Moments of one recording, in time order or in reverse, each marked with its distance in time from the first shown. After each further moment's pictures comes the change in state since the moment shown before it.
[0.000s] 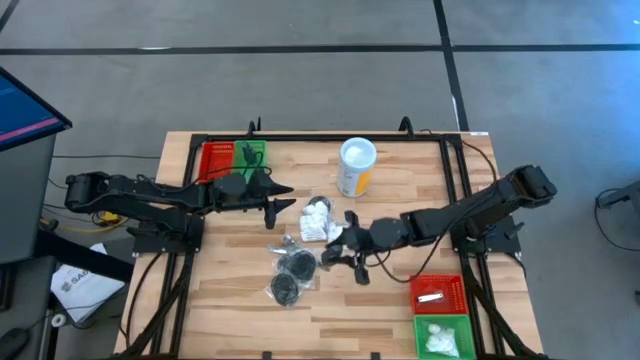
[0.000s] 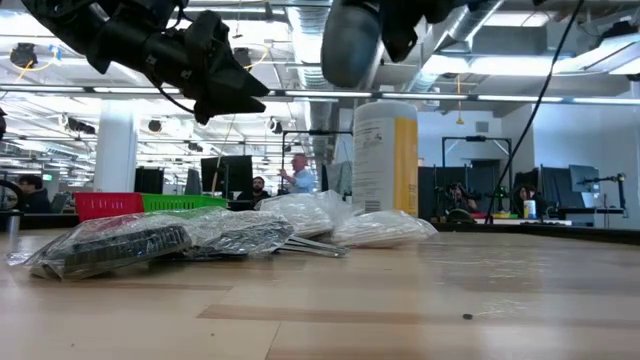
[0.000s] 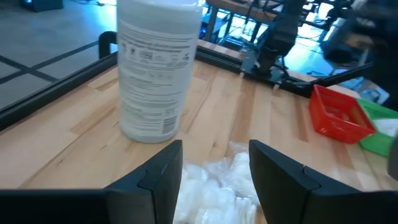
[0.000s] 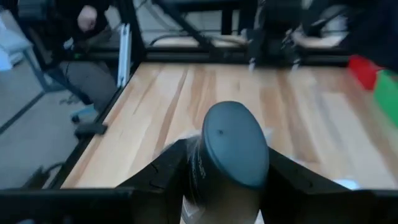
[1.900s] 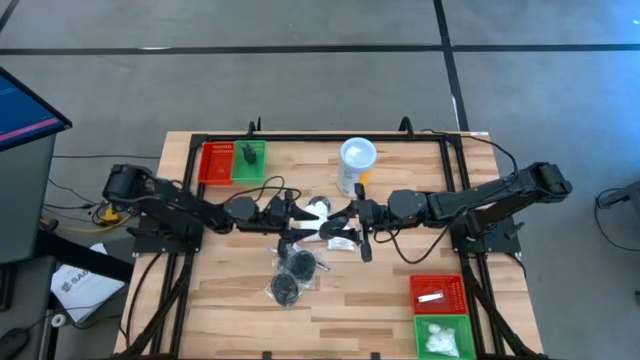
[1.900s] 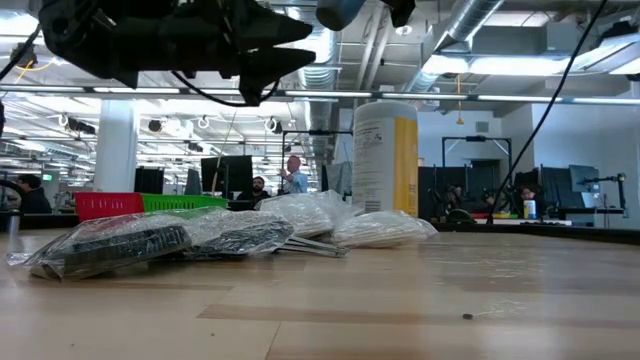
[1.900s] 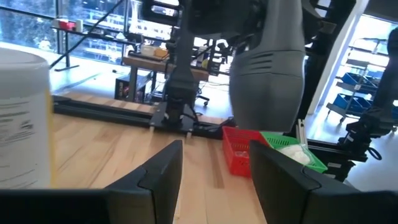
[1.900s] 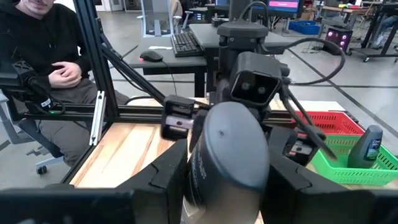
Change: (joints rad) left arm -0.225 0.398 0.046 0.672 0.045 0.065; right arm -0.096 -0.142 0.000 0.058 0.000 -0.090
